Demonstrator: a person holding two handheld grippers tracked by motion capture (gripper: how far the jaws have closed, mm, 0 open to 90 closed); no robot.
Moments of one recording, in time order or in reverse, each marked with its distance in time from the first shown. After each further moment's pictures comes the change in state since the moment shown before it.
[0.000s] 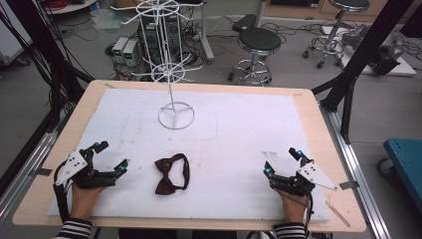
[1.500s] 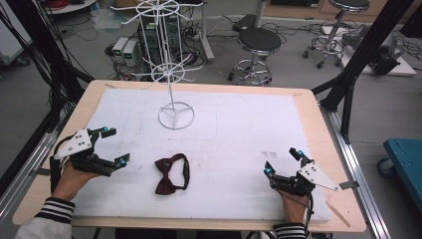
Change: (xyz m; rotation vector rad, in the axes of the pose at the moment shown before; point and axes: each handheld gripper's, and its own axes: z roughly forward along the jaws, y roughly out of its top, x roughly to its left) left arm 0.012 0.063 0.030 0.206 -0.270 0.146; right arm 0.000 0.000 -0.001 -0.004 -0.001 0.009
